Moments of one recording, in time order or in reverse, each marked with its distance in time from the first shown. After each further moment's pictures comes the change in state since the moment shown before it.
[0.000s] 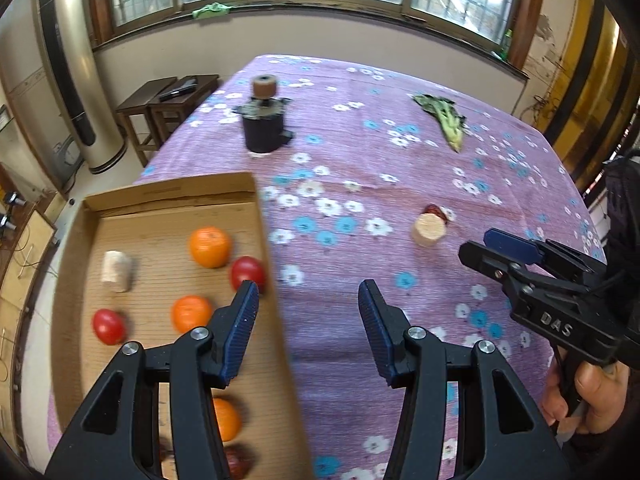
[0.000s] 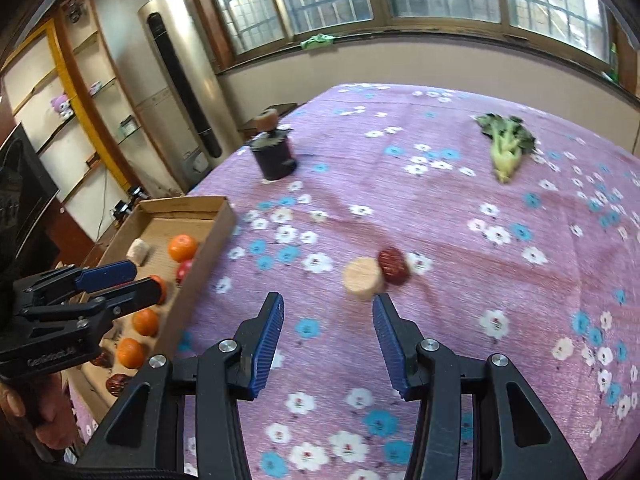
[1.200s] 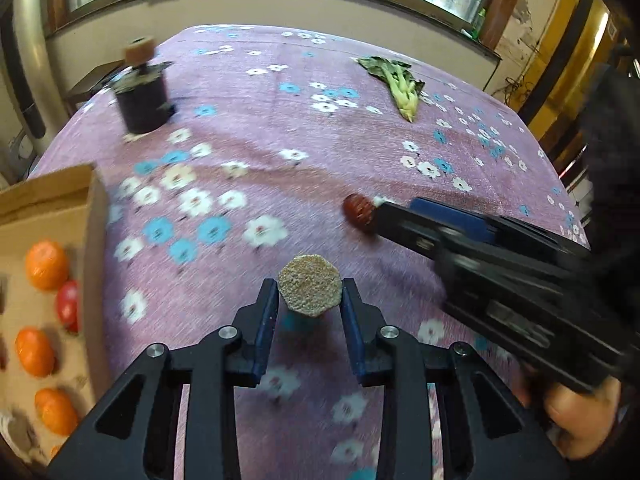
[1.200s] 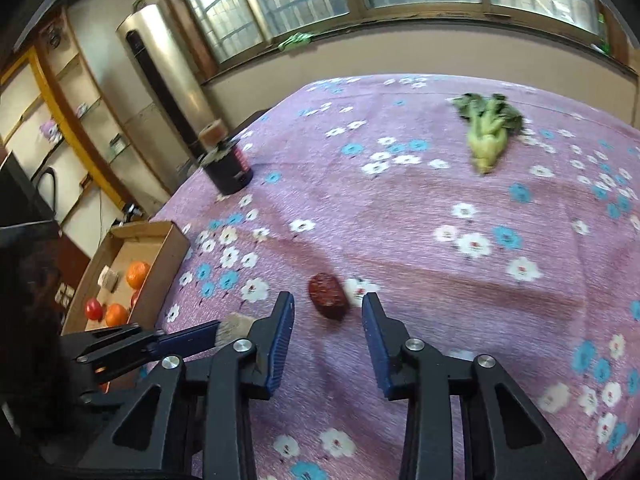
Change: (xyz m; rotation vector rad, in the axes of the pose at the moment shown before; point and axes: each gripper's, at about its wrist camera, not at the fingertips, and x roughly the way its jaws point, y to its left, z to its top) left arm 0.076 -0.069 0.009 0.008 0.070 -0.142; right arm 0.040 -0.050 0.019 0.053 0.009 0.028
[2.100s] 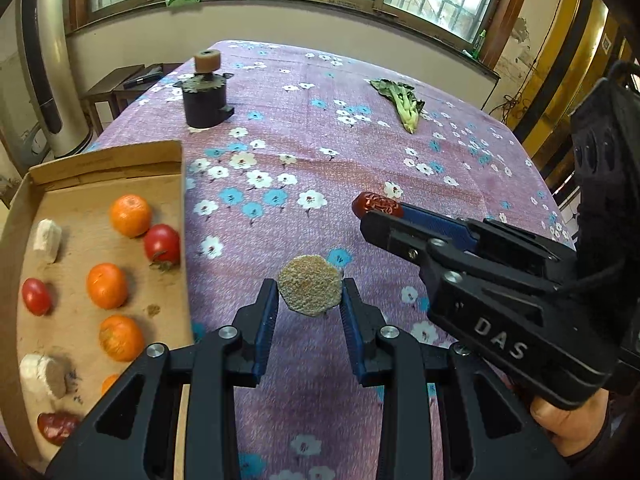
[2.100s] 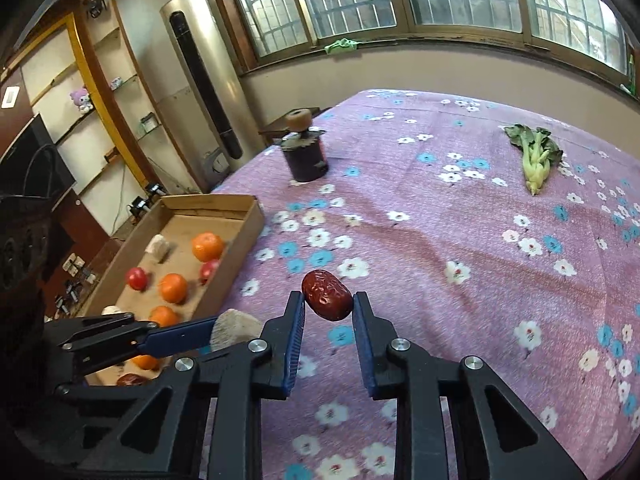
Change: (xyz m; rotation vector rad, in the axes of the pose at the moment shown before) left arm -0.067 0.028 -0.038 -0.028 -0.061 0.004; right arm -0.034 0.080 -0.025 -0.104 -0.034 0.052
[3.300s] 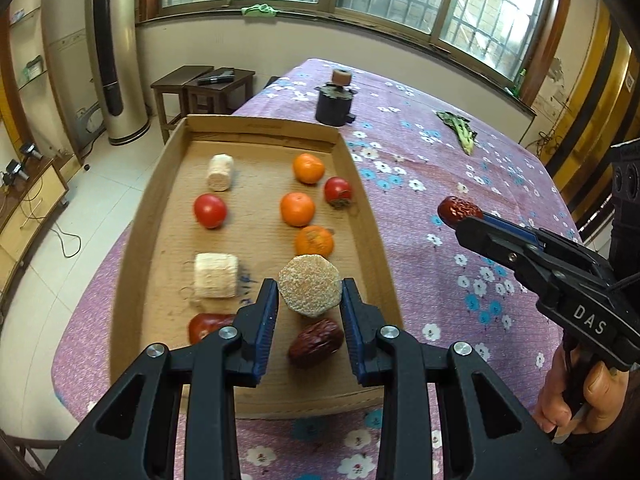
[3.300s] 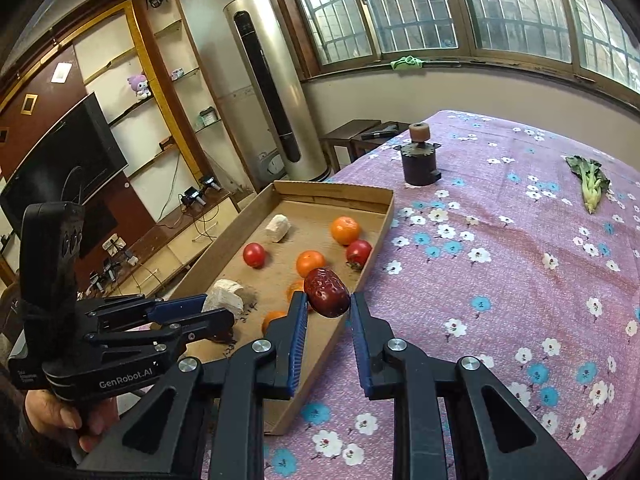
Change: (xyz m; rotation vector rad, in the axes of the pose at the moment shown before) left arm -0.098 0.104 -0.074 -0.120 -0.084 0.124; right arm -0.041 0.114 -0.034 -0.108 -0.045 0.141
